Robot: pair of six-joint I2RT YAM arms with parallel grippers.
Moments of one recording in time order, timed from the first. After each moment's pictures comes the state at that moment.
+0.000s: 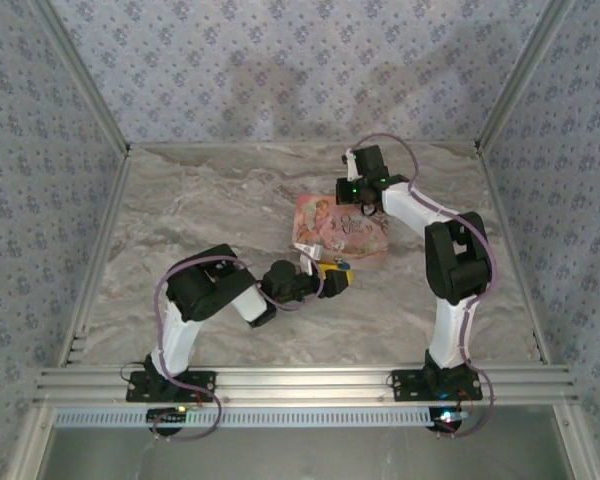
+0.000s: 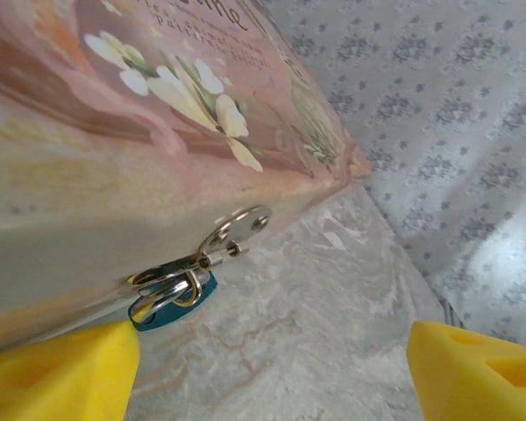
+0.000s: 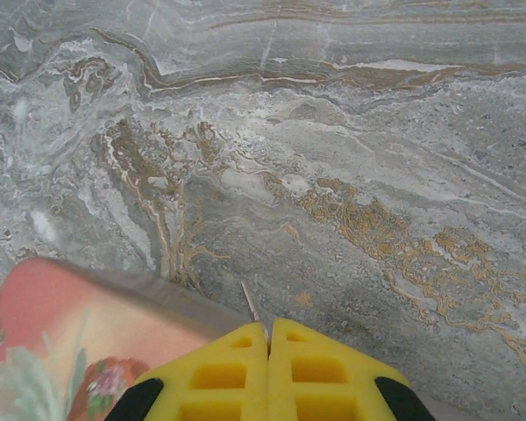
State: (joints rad) left arm -0.94 2.09 0.68 1.27 0.19 -0.83; right arm 0.35 1.94 1.45 -0.31 -0.15 0.22
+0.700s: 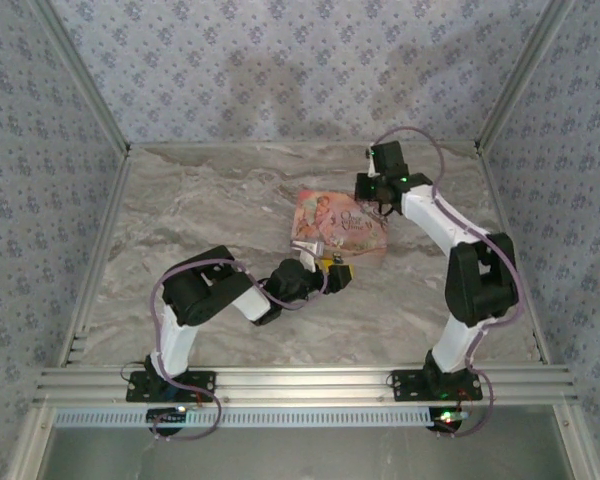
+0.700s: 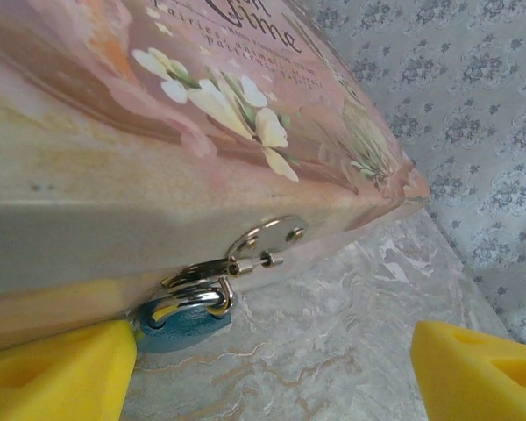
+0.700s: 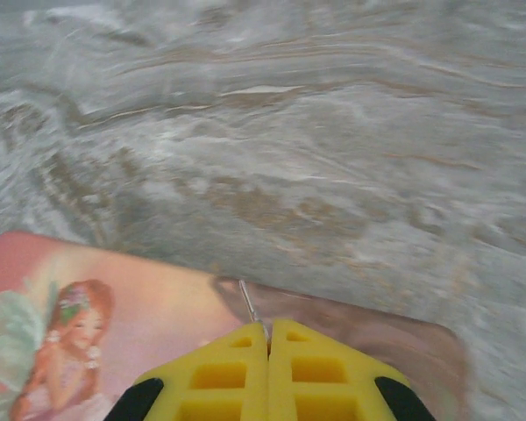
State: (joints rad) left arm -0.96 2.05 0.70 1.13 0.03 -0.79; right arm 0.29 1.73 1.37 -0.44 0.04 0.27
